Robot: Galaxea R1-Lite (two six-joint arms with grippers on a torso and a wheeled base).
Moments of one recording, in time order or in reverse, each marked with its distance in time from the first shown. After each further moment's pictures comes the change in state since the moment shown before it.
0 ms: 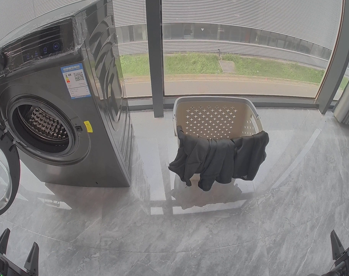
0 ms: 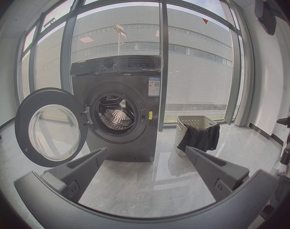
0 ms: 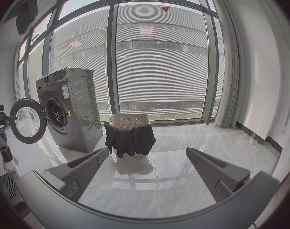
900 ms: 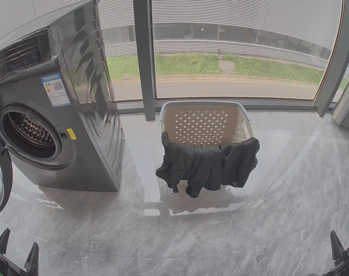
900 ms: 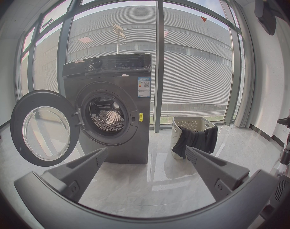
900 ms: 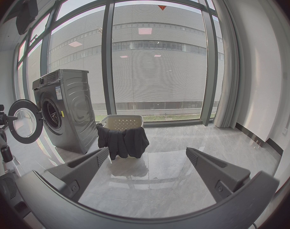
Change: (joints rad) left arm 0.000 0.000 0.000 0.000 -0.001 0.000; right arm 0.000 0.000 0.000 0.000 0.000 0.000
